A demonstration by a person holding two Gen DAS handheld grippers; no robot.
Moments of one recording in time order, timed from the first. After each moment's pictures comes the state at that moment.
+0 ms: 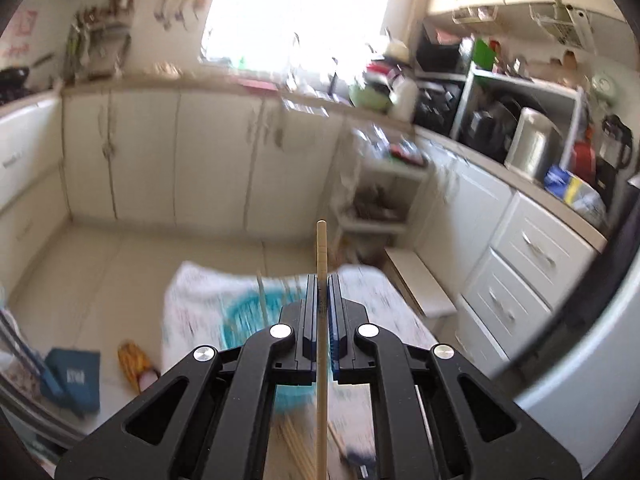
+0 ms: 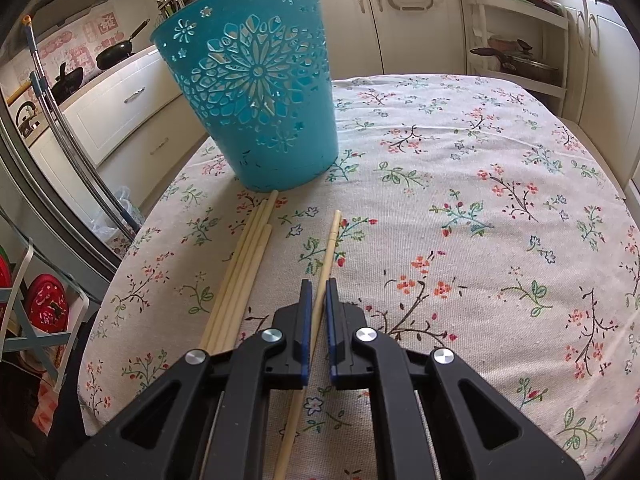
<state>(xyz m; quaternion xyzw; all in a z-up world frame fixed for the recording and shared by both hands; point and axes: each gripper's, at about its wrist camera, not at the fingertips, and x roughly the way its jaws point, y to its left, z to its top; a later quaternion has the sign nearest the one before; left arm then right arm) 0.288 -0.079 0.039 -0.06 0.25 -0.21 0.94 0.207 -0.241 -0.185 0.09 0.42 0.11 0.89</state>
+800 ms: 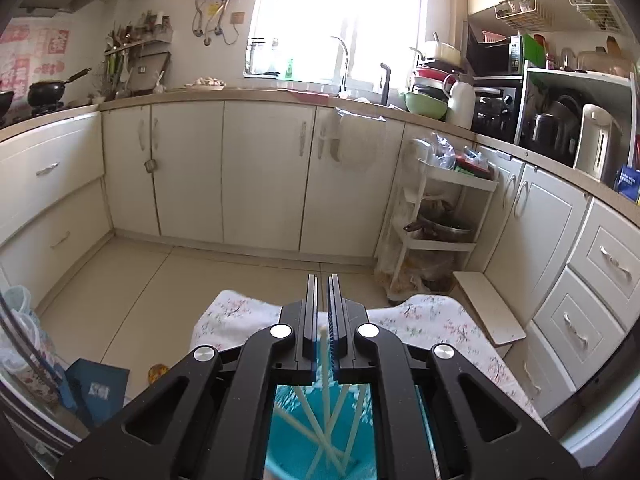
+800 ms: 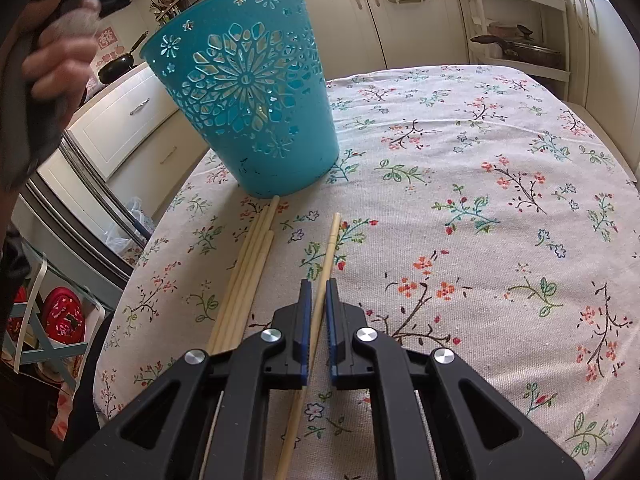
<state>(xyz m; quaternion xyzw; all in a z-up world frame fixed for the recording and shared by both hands) 0.357 -0.100 -0.017 -0.04 0.23 -0.11 0.97 0.211 -0.249 -0.185 0.12 0.43 0.13 0.89</state>
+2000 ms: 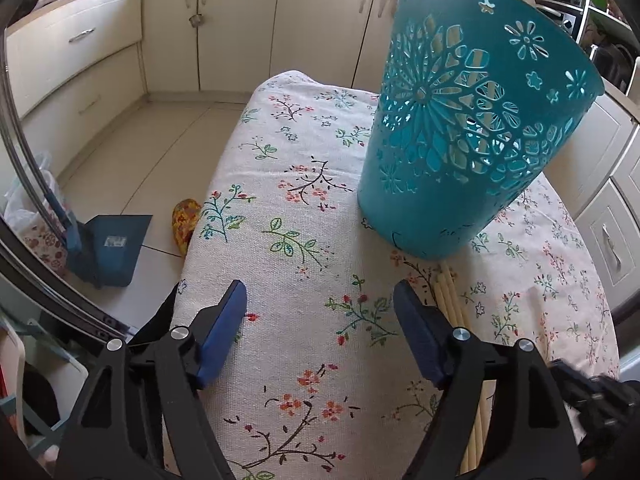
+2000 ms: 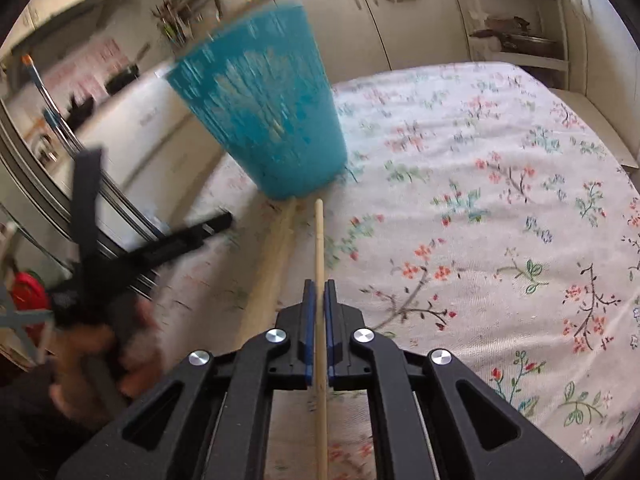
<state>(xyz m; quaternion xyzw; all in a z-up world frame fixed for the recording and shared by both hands) 0.286 -0.039 -0.208 -0.05 0.43 -0.06 0.90 0.188 -0.261 -0.160 0.16 0.42 0.15 0.88</state>
